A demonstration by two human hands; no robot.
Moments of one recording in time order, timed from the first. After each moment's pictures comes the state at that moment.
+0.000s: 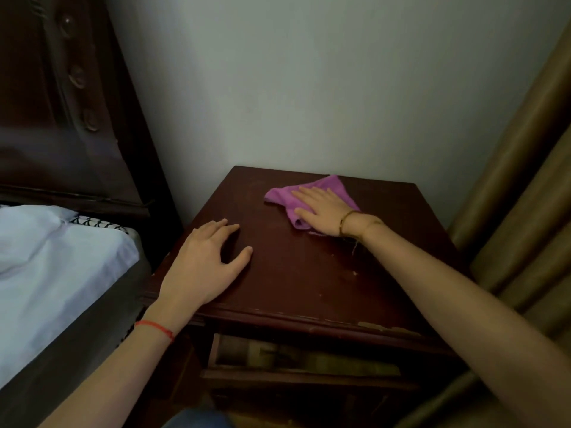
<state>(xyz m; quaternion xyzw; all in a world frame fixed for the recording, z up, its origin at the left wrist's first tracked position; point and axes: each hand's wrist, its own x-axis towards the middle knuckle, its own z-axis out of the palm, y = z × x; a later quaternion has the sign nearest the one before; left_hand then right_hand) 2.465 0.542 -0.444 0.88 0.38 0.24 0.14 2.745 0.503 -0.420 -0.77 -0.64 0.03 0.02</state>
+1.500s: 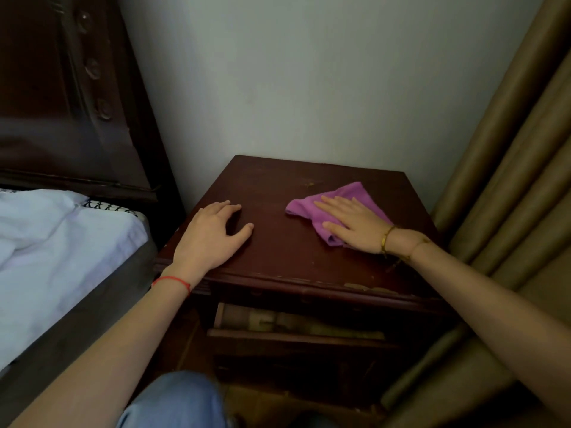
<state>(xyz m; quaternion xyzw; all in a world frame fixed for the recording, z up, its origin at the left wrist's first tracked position) 2.467 0.540 -0.440 0.88 0.39 0.22 0.14 2.734 0.393 -0.419 -0.75 -0.66 0.04 0.01</state>
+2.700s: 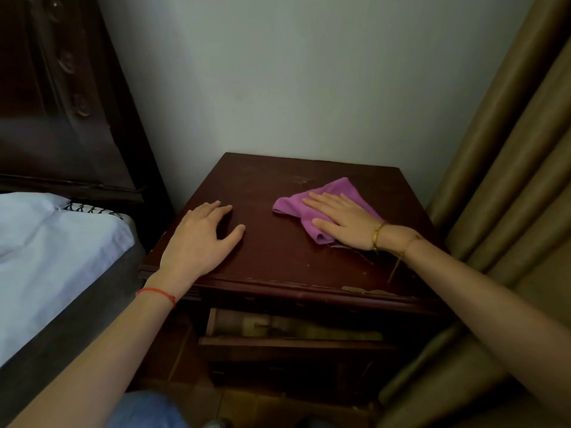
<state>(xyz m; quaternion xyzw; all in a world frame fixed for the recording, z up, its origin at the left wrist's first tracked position) 2.467 0.540 -0.442 0.89 0.38 0.21 0.12 2.737 0.405 -0.423 -0.74 -0.67 0.03 0.05</state>
